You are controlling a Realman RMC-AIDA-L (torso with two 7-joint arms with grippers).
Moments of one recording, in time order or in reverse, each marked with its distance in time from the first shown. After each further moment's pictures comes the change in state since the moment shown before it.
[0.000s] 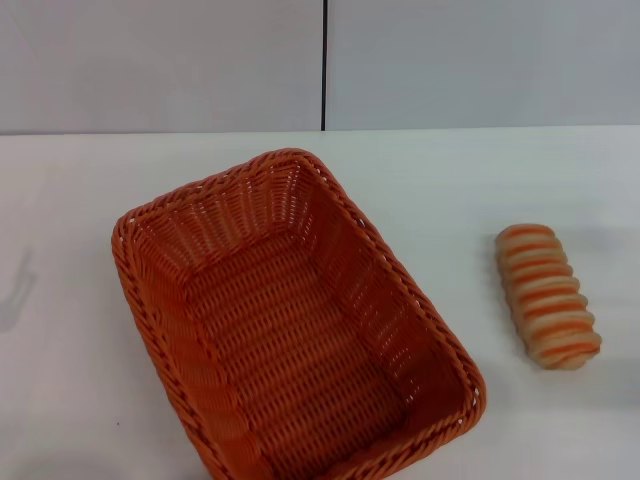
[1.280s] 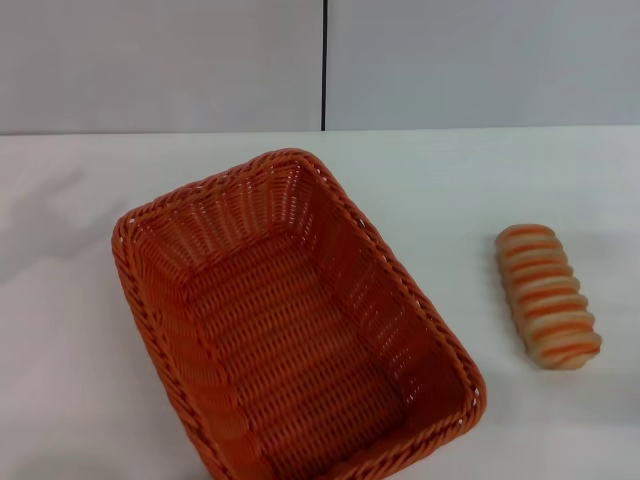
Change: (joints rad) left arm -0.044 0.004 0.529 1.144 0.016 0.059 -1.291; right arm -0.014 0.000 0.000 -0.019 -0.001 -0.066 0.024
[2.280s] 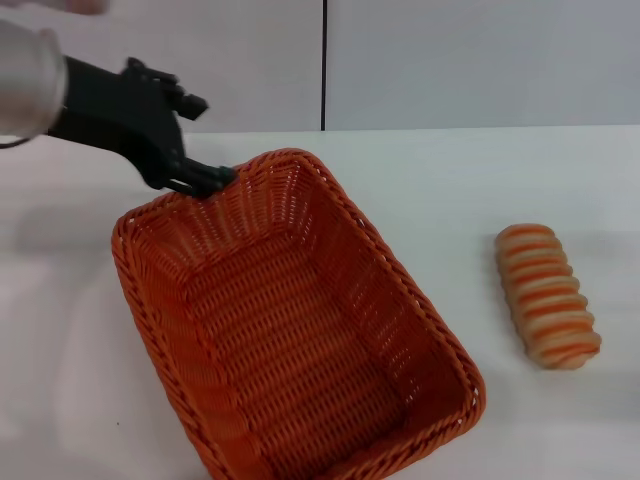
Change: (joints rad) left arm -0.337 -0.016 0.706 0.509 0.789 -0.085 -0.458; right arm -0.005 -0.002 0.008 -0.007 0.003 0.021 0.004
